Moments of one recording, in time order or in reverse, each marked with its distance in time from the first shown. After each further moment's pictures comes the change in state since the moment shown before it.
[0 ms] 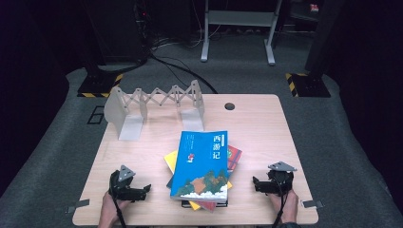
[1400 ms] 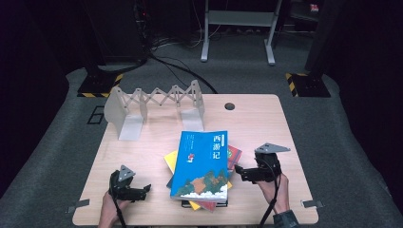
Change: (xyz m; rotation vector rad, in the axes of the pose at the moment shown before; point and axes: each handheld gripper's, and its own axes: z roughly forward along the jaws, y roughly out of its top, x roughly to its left) left arm 0.000 0.000 0.000 -0.003 0.003 -0.002; right arm 0.057 0.093 -0.059 -0.071 0.271 -0.071
